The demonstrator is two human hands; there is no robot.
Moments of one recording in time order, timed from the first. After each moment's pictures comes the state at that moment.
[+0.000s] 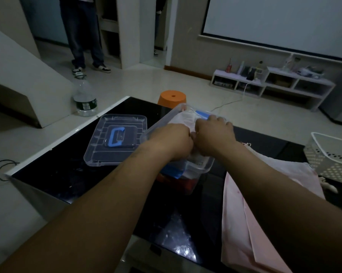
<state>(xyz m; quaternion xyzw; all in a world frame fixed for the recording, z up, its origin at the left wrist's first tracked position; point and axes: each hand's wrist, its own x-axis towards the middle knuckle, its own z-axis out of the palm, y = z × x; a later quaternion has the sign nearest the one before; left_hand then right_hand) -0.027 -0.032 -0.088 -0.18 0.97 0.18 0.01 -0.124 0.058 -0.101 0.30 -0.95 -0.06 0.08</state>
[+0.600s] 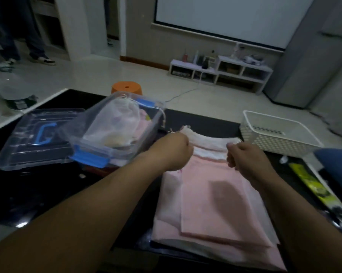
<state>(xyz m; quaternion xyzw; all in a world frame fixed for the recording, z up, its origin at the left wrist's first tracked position) -0.079 0.110 -0.124 -0.05 0.97 0.25 -0.01 -0.142 0.322 -0.134 0.06 -0.91 0.42 0.02</state>
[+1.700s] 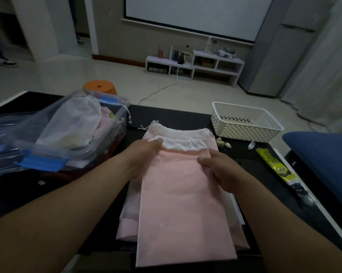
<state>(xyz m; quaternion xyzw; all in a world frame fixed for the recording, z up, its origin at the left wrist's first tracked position) -0.107 0.139 -0.178 -0.22 0.61 0.76 0.06 -0.150 0.375 -0.180 0.00 -0.76 0.62 -0.20</state>
